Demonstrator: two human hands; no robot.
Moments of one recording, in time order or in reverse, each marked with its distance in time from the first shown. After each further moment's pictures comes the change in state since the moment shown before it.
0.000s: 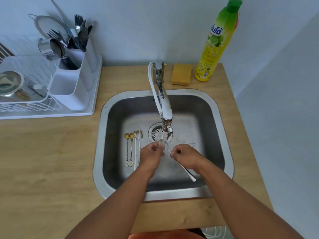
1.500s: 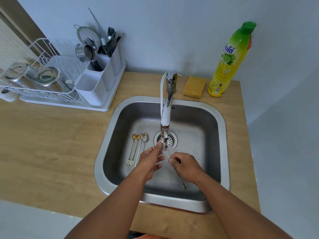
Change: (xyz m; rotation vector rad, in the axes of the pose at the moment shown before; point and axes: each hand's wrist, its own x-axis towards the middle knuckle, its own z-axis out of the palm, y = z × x) left_hand -0.019 0.015 0.009 -0.271 0.090 -0.178; right_hand 0.009 0.020 -0.016 -0.168 -0.042 -0.325
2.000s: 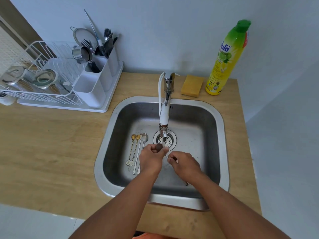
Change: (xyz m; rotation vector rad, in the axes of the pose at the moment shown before) left_hand -0.008 -0.008 0.018 0.245 0.268 0.344; right_hand -0.004 -0.010 0.006 -0.214 0.093 -0.009
